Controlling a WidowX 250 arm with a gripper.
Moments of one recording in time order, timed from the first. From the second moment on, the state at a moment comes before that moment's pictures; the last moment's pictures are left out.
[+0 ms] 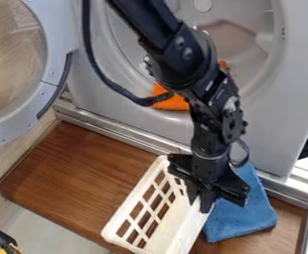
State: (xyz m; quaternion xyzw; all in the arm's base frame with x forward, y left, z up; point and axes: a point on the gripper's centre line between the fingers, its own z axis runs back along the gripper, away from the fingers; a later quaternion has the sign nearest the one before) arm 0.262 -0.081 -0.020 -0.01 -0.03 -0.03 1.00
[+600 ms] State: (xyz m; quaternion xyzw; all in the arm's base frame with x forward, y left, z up) arm 0.264 -0.055 -0.030 0.02 -0.02 -0.05 1.00
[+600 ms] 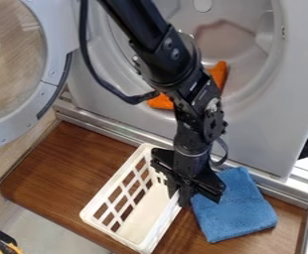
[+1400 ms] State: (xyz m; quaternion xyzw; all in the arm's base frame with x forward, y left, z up) arm 0.287 -0.036 -0.036 0.00 -0.05 -0.07 1.00
